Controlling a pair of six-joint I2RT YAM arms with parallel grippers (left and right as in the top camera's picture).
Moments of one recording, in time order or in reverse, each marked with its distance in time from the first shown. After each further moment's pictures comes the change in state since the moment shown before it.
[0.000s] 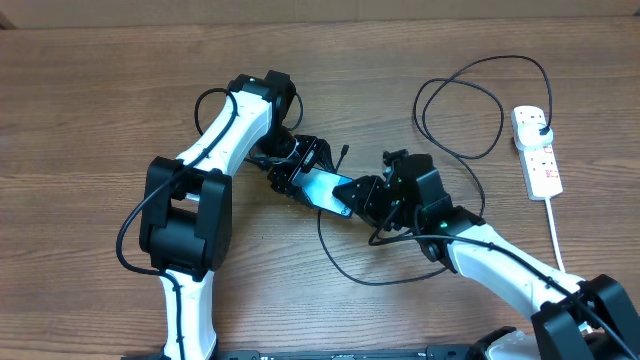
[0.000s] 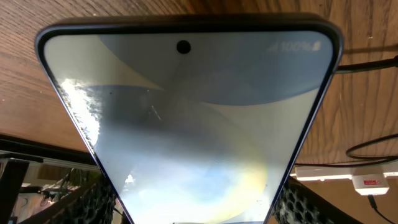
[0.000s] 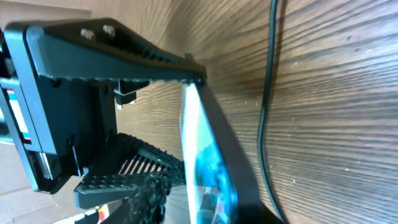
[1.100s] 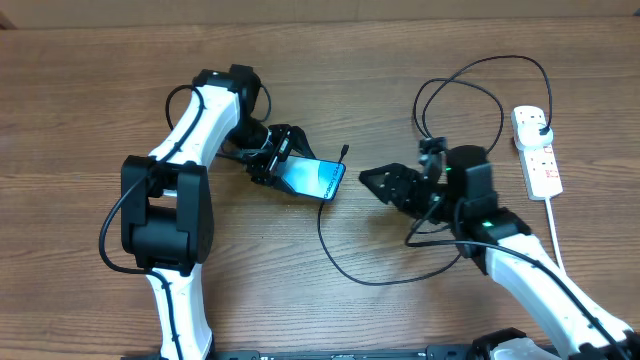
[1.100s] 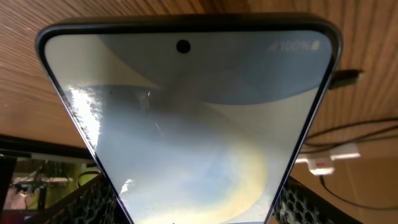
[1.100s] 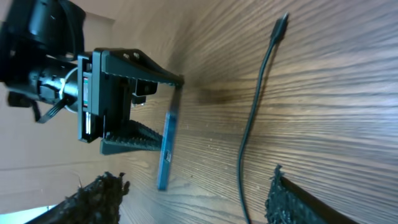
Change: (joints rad) left arm 0.125 0.000 -0.002 -0.004 0.061 0.048; right arm -0.192 -0.169 -0.002 -0.162 -0.113 -0.276
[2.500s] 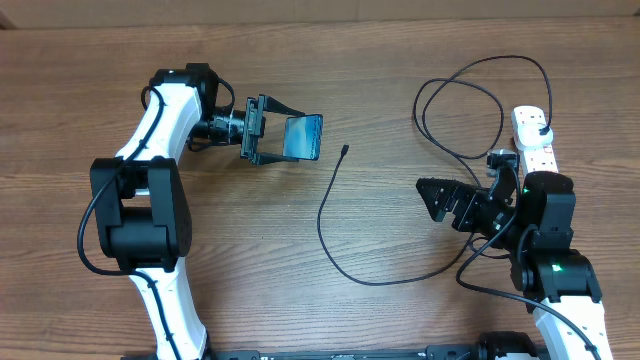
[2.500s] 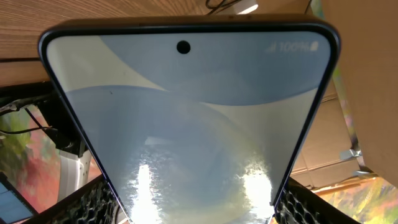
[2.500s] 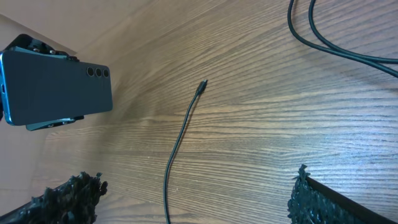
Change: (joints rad) left arm 0.157 0.000 0.000 -0.011 0.599 0.289; right arm -0.322 -0.410 -0.002 -0.432 0.041 -0.441
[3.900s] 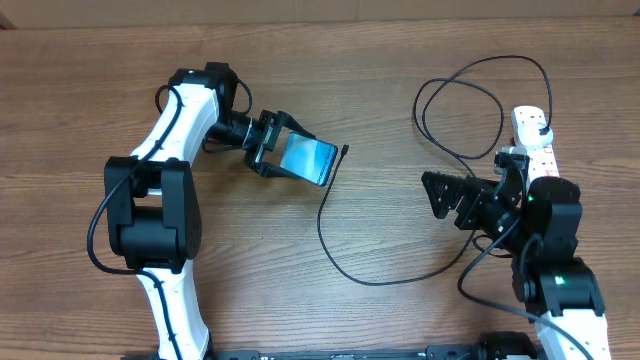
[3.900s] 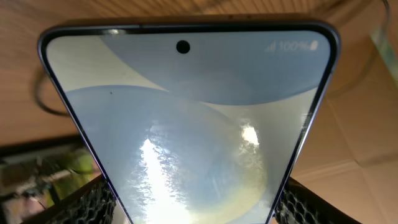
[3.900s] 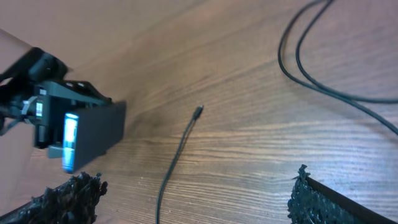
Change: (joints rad) left arm -0.069 0.000 0.000 0.023 -0.240 0.033; right arm 0.012 -0.055 0.000 0.047 0.076 0.000
